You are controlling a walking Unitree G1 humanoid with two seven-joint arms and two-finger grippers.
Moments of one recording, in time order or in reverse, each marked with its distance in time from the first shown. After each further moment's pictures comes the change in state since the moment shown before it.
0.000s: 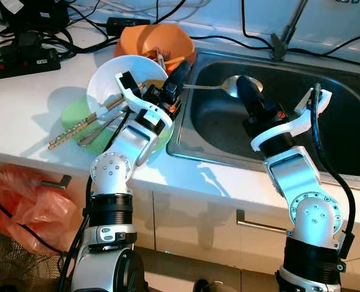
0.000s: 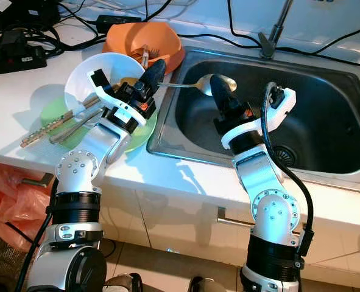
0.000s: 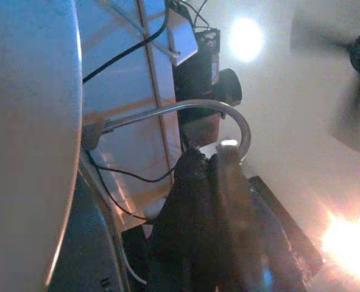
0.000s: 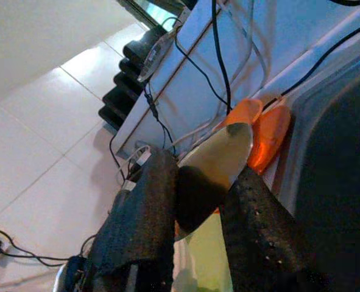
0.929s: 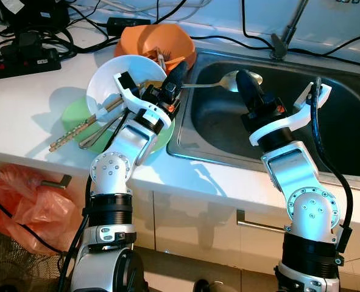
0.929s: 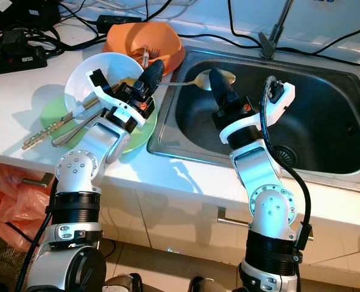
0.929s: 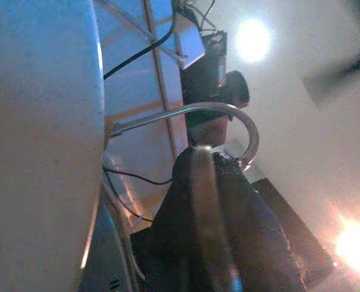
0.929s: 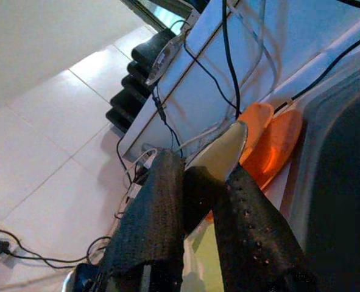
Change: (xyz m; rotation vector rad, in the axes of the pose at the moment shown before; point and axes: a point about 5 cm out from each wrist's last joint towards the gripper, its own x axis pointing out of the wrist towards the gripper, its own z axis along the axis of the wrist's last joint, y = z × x) left arm 0.000 0.002 0.003 0.037 -0.005 0.039; right arm 0.006 0.001 0.001 0.000 -0.006 0.015
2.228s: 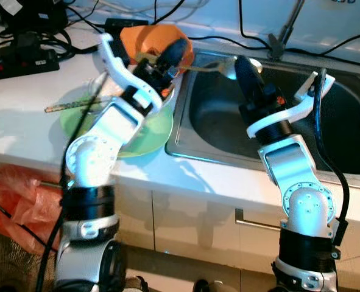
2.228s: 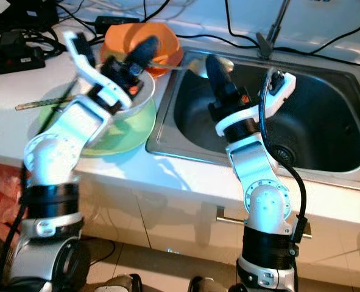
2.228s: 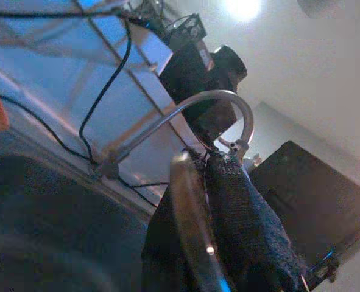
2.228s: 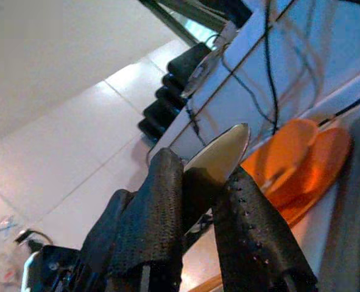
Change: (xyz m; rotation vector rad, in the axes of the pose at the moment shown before) left arm -0.001 -0.049 0.024 0.396 0.049 -0.043; right arm 0.008 0.017 0.001 0.021 -0.038 0.111
